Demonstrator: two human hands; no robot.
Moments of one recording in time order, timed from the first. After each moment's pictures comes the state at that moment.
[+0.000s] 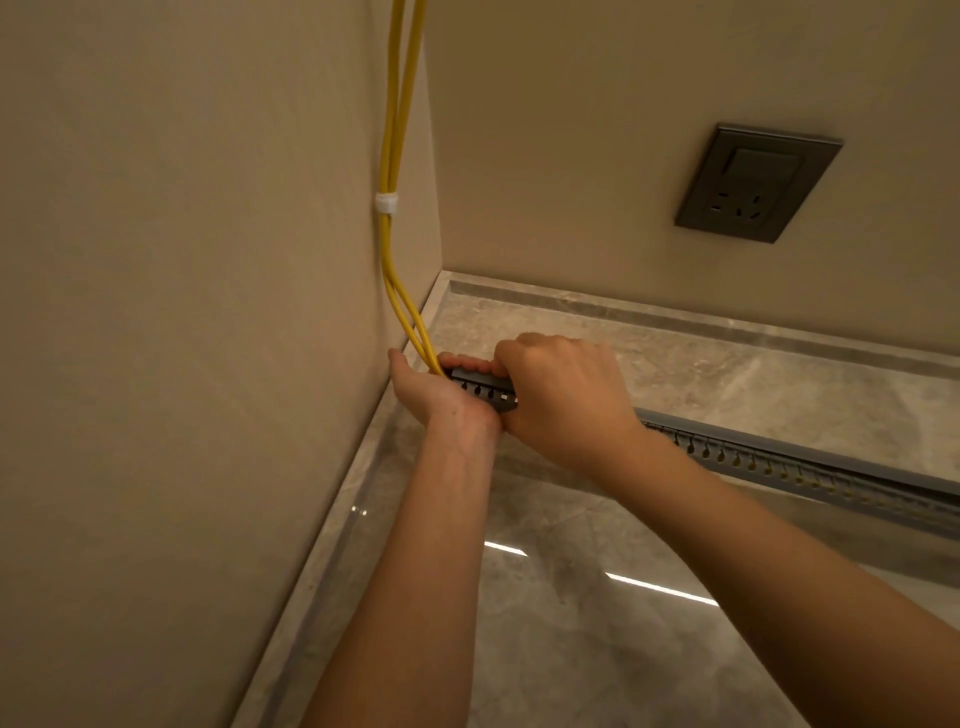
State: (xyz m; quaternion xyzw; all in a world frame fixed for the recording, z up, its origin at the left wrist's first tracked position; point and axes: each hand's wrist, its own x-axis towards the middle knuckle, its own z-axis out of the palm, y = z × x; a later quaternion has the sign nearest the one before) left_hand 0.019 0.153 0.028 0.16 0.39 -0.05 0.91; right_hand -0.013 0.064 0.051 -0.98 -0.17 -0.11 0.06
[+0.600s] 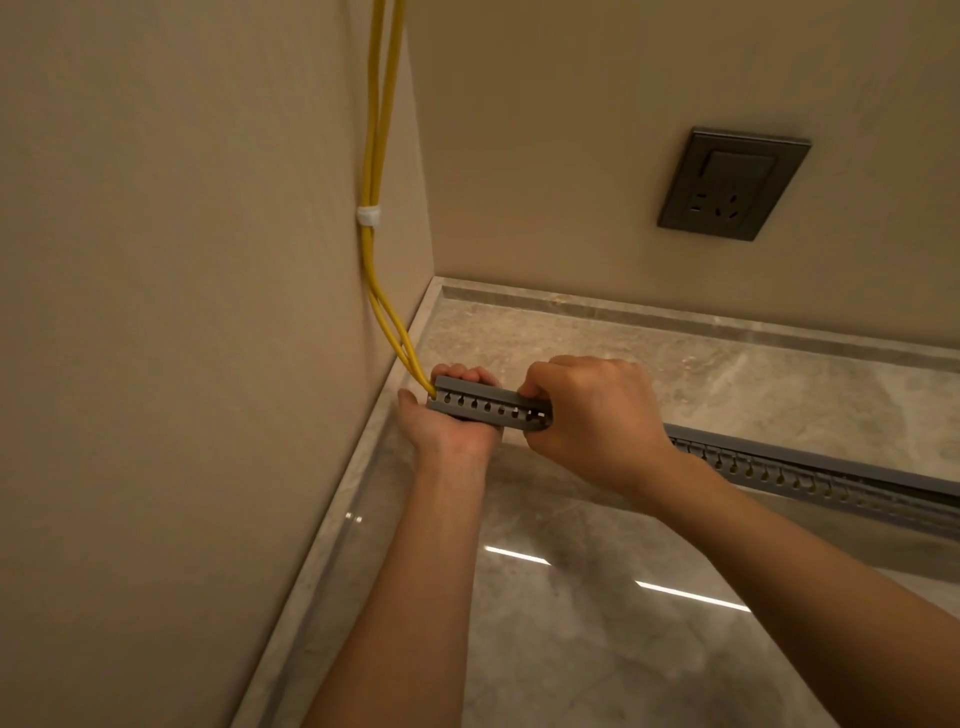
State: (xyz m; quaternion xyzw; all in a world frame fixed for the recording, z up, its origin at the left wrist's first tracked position) left_hand 0.004 0.156 0.011 0.02 0.29 -0.07 0.95; right_hand -0.038 0.035 0.048 -0.97 -0.16 -0.12 0.11
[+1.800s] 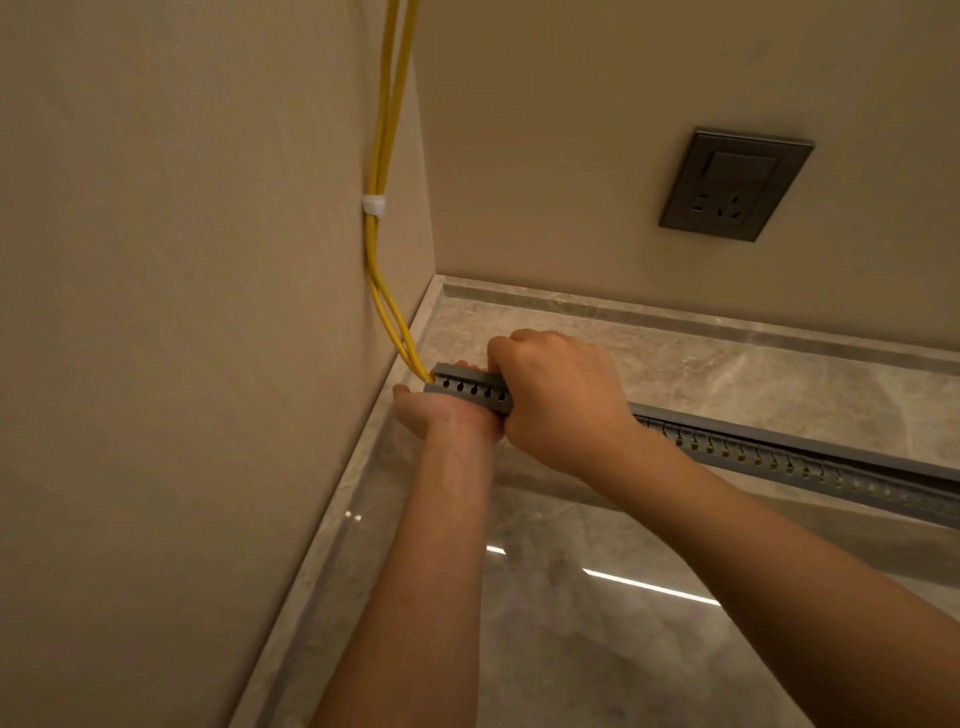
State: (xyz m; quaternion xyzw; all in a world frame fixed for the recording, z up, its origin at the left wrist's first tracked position) left_hand 0.012 0.152 0.030 0.19 0.38 -0.10 0.90; right_hand -0.026 0.065 0.067 -0.98 -0.15 -0.08 0.06
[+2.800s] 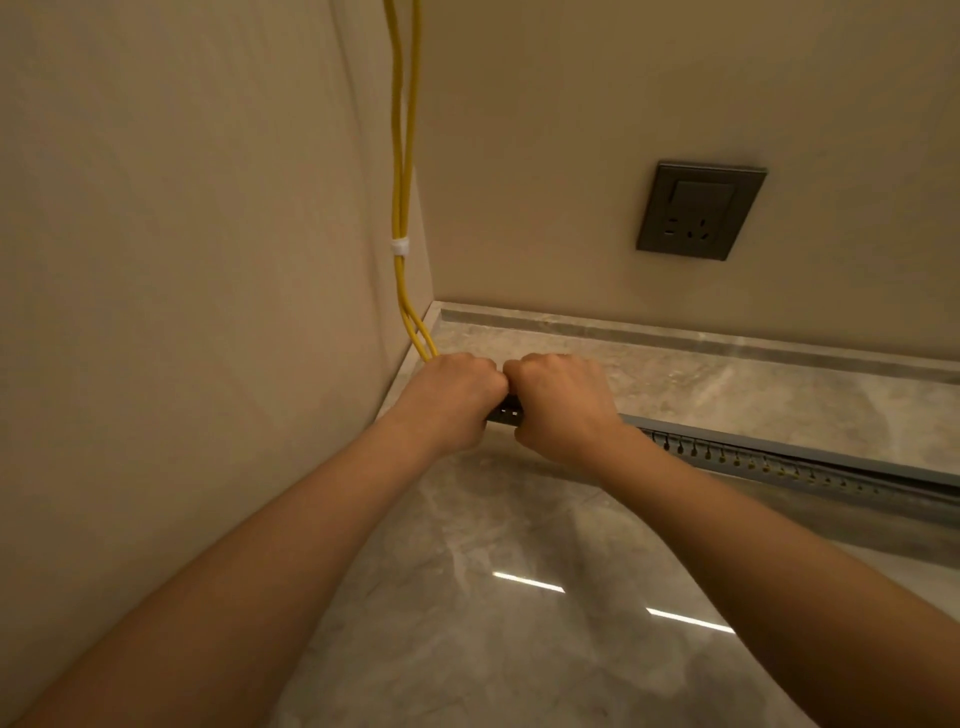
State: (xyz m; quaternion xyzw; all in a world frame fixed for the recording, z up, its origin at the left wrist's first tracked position) left_hand 0.007 0.167 0.056 -0.93 0.35 -0.06 0.11; right_hand -0.012 0.042 0.044 -0.99 -0.14 -0.07 0.04
